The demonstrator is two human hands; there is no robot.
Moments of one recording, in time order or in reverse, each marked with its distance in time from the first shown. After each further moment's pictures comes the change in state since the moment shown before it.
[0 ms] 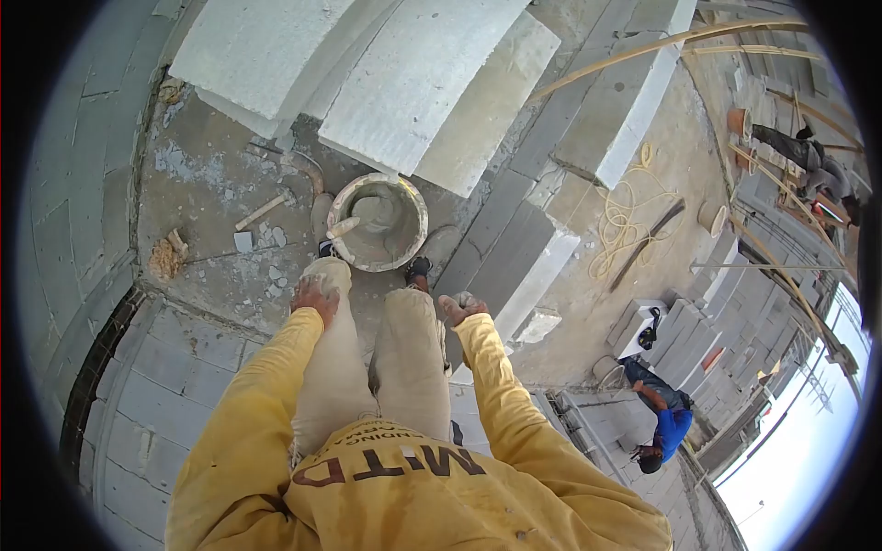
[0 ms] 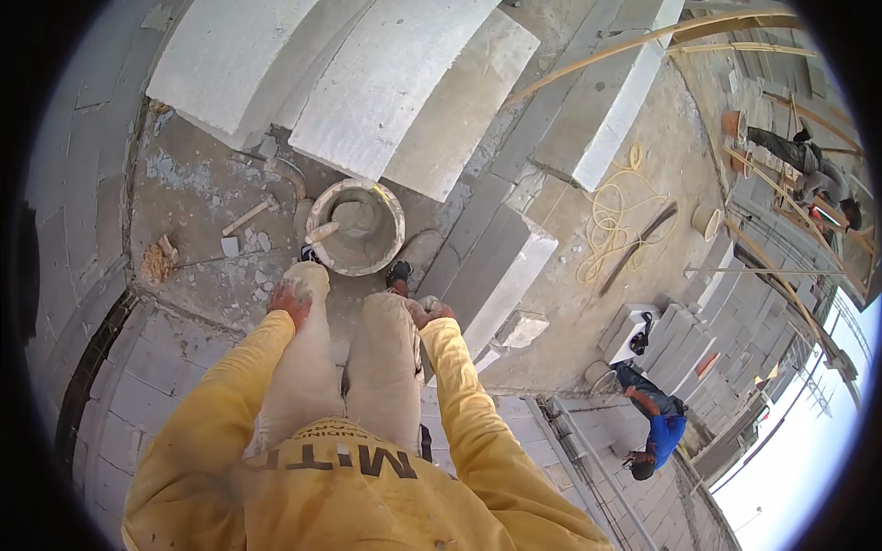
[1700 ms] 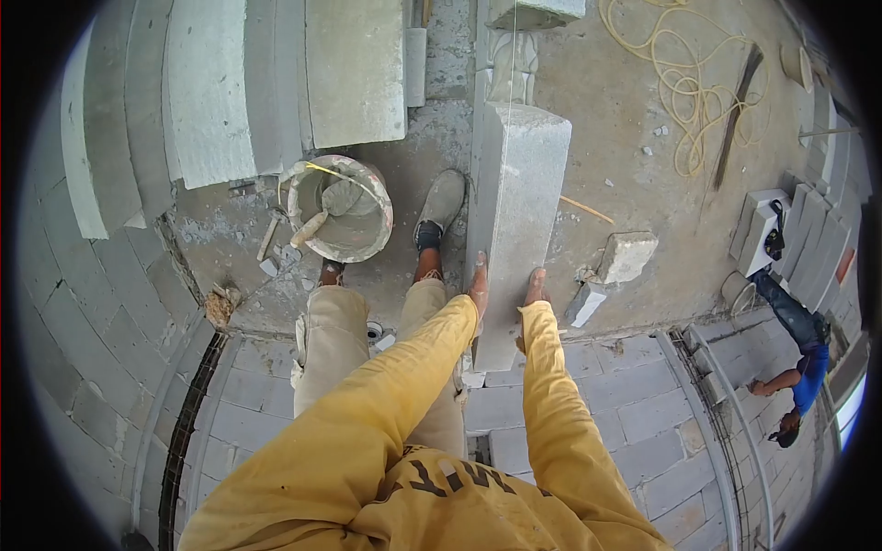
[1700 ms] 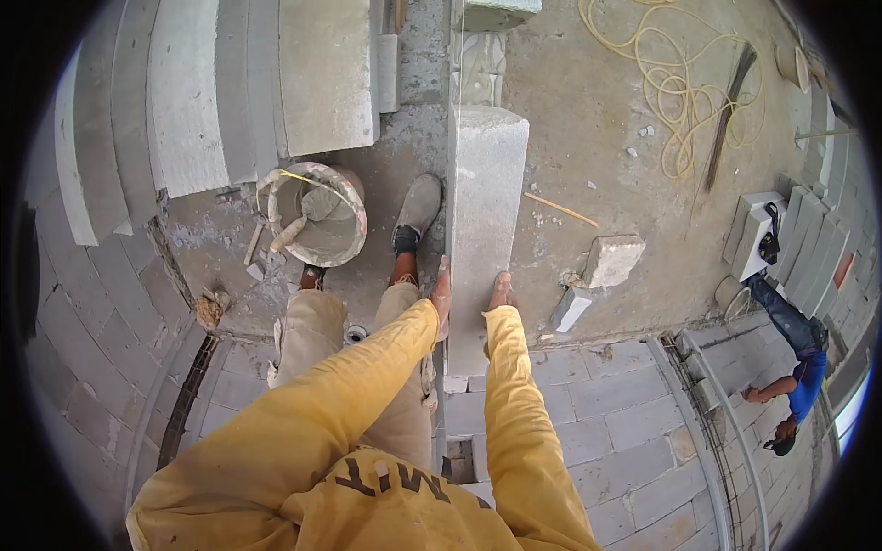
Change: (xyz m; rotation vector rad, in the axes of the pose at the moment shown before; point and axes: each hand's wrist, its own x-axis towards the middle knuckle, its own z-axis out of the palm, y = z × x) left_hand -0.024 0.317 0.296 -0.368 -0.384 -0.124; right_hand 0.092 0.280 0.035 0.897 -0.019 0.762
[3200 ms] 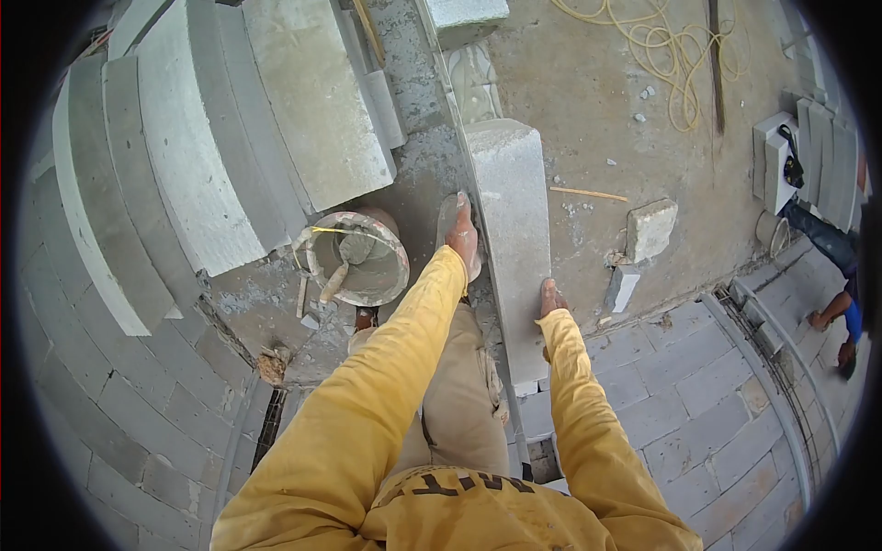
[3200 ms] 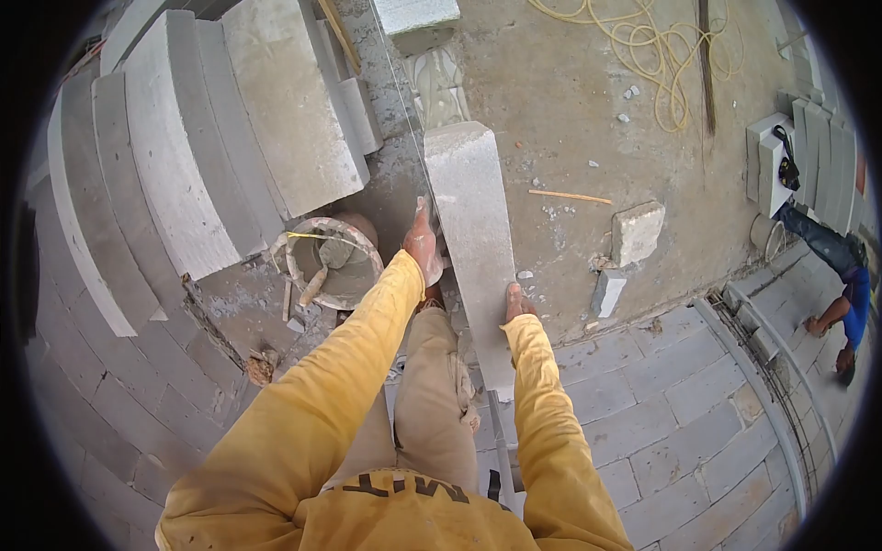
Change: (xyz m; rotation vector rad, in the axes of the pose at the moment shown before) left_hand 0.043 0.143 -0.070 -0.672 -0.305 0.031; right_hand 0.063 0.044 0.035 -0.010 -0.022 -0.124
